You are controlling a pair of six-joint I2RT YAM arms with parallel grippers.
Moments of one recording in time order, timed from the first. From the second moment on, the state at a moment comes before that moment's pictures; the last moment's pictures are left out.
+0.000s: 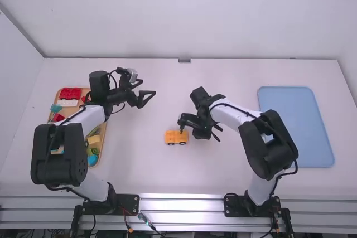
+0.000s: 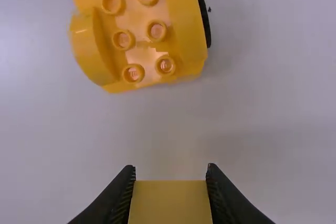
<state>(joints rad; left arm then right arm) 0.11 1.65 0.85 0.25 0.95 0.20 0.53 1.86 1.11 -0.75 -0.22 -0.90</state>
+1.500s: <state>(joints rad) 0.06 1.65 0.85 0.00 1.00 0.52 0.48 1.73 1.21 -0.78 -0.37 -0.91</state>
